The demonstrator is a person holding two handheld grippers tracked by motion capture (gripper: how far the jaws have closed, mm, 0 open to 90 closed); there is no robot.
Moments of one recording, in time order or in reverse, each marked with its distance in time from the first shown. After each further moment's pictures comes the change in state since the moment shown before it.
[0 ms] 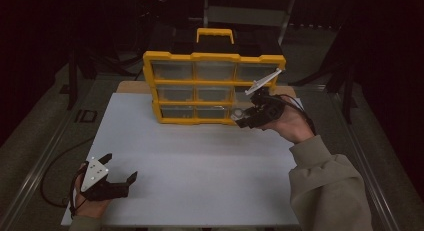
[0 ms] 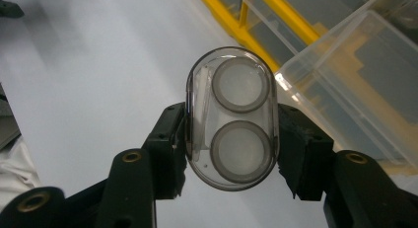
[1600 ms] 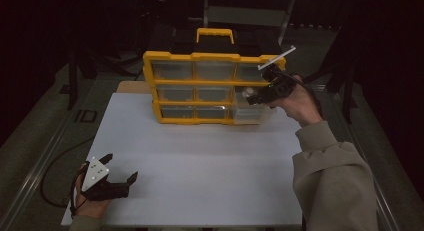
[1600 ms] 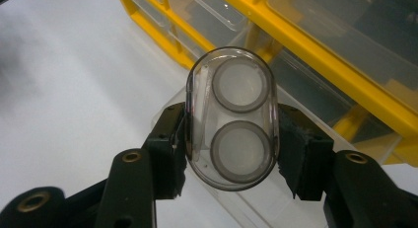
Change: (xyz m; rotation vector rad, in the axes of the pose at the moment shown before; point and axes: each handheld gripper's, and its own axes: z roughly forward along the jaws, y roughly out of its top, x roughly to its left) left arm 0.000 -0.001 0.001 0.009 -0.003 0.003; right arm -0.052 0.019 -0.021 -0.035 -0.102 0.130
